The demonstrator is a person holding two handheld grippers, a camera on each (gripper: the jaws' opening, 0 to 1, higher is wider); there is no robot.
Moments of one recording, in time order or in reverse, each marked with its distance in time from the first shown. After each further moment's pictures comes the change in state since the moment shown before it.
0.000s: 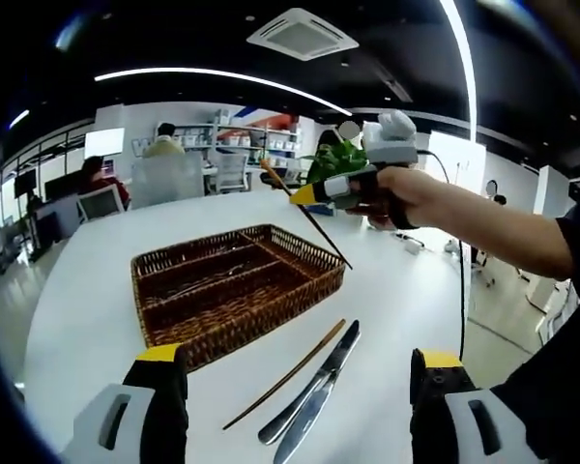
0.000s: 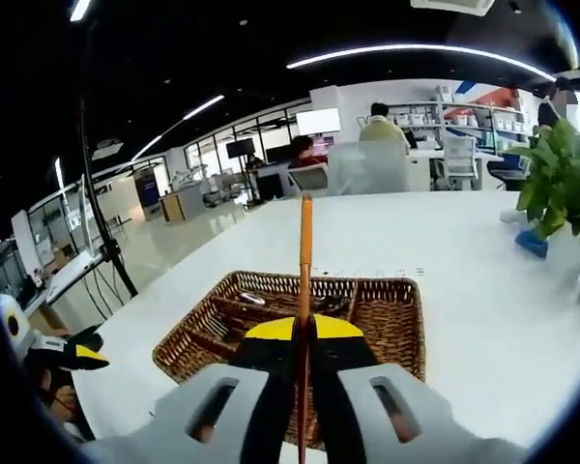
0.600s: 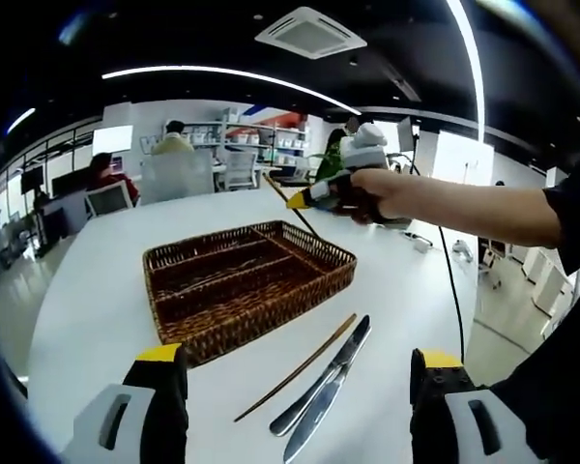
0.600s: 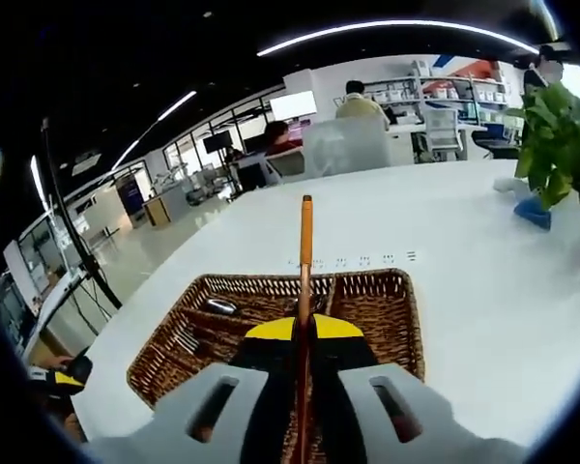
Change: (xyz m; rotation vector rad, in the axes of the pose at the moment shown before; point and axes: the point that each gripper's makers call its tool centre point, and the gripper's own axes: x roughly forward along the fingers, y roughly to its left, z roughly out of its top) left arm -0.005 0.009 -0.007 -0.013 0.006 0.030; right arm 0.049 -0.039 -0.013 0.116 0.068 -0.057
